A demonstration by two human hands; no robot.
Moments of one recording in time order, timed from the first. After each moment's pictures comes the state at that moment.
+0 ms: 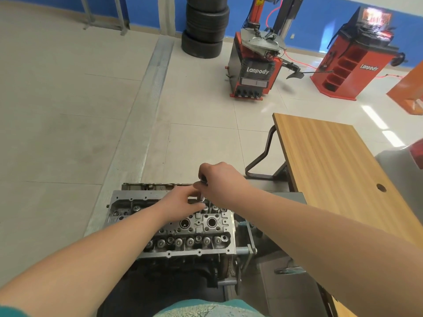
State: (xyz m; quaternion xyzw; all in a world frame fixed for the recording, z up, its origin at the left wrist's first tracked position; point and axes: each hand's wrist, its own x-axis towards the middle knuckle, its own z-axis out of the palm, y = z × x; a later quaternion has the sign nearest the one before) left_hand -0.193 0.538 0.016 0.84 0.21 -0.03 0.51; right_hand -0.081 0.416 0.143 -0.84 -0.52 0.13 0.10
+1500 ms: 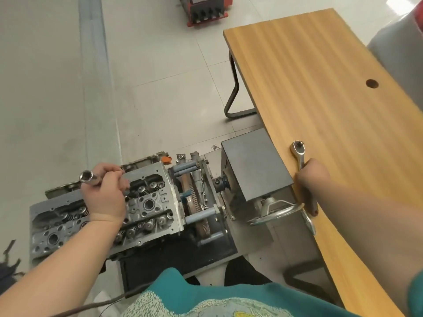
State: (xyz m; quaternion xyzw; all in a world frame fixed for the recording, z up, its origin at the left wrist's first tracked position) left_hand -0.136 0.458 0.014 0.64 0.38 0.34 0.58; right_hand 0.163 0.056 -0.103 -0.95 0.09 0.27 0.12
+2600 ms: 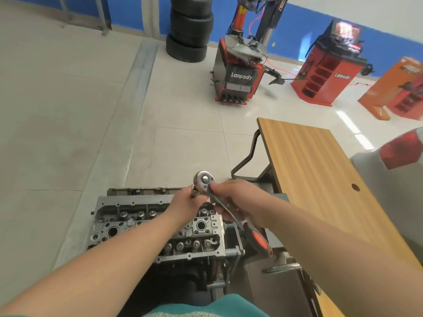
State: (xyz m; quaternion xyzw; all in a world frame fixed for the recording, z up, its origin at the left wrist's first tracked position) left_hand -0.164 0.489 0.044 0.75 0.30 0.05 0.60; right_hand -0.069 0.349 0.171 -0.77 -0.19 0.50 0.36
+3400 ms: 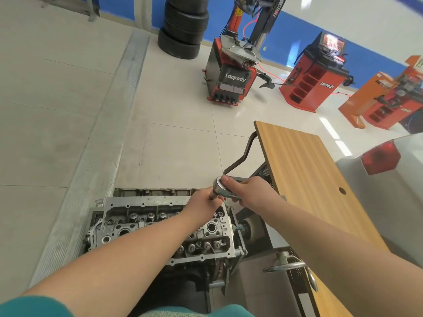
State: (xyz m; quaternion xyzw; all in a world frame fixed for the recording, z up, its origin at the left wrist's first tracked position) left_hand -0.160 0.500 0.037 0.77 0.24 0.03 0.60; right_hand -0.087 0.386 0.174 -0.94 -0.17 0.24 0.17
